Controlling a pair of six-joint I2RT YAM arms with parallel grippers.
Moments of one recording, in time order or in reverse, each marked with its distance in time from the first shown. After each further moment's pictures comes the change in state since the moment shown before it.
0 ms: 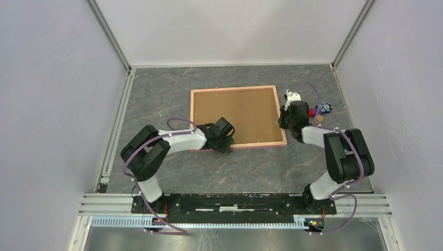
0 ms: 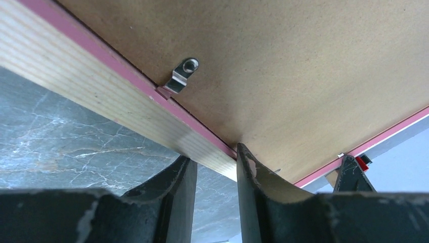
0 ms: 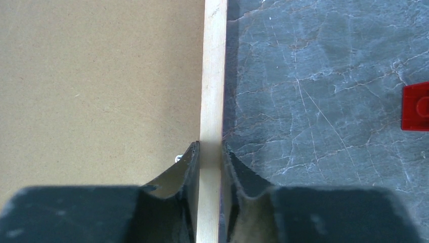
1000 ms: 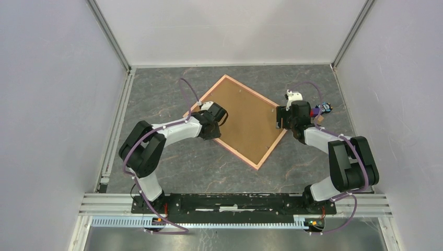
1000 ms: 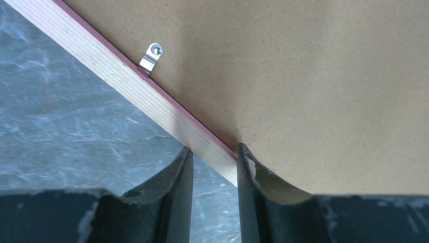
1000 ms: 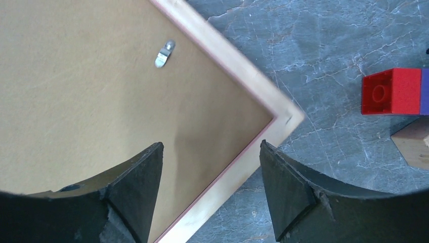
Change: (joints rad) left arm 0.122 0.017 0.119 -0.089 -0.208 1.157; right arm 0.002 -0.094 0.000 -0.105 0.066 -0.048
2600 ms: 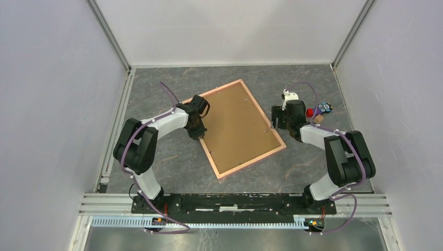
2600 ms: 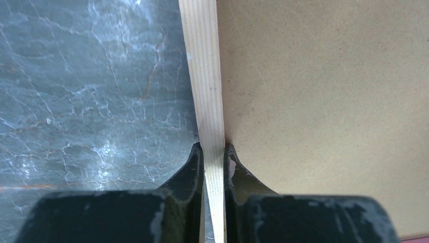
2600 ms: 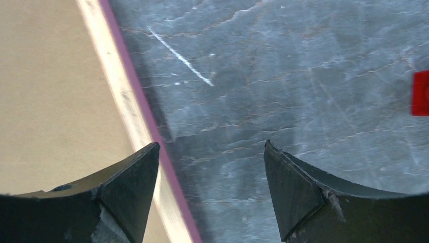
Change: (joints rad) left arm 0.219 -0.027 0.011 -0.187 0.188 -0.047; right arm 0.030 0.061 0.030 -0.002 -0.041 0.080
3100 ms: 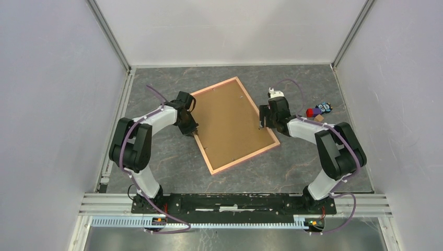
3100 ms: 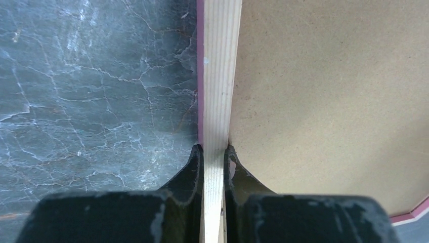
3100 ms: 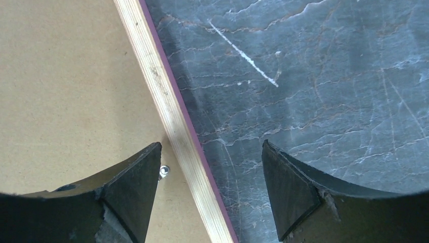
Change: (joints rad) left arm 0.168 0.016 0.000 0.039 0.127 0.044; right arm 0.176 0.089 0.155 -0.158 0.156 0.110
